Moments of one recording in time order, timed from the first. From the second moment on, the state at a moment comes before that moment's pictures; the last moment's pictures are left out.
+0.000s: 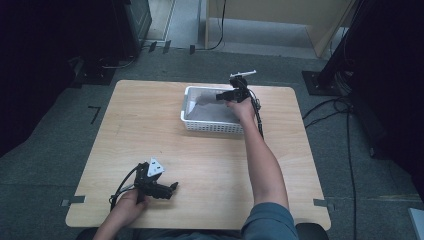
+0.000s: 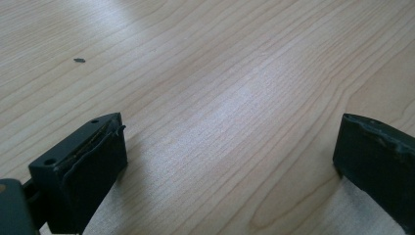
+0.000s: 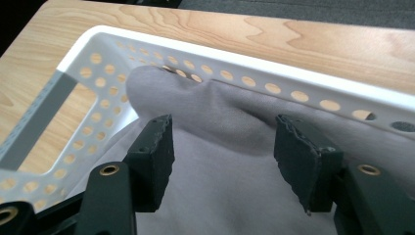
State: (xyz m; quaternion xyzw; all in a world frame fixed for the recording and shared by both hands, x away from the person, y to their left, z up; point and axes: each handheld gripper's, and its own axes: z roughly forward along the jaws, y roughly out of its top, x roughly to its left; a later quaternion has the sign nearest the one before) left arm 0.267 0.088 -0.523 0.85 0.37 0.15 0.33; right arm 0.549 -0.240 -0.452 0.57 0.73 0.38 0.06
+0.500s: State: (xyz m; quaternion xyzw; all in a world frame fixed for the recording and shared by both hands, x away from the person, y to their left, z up) left arm 0.267 0.087 -0.524 0.85 0.37 0.15 0.34; right arm 0.517 -0.247 -0.410 0.52 0.76 0.38 0.09
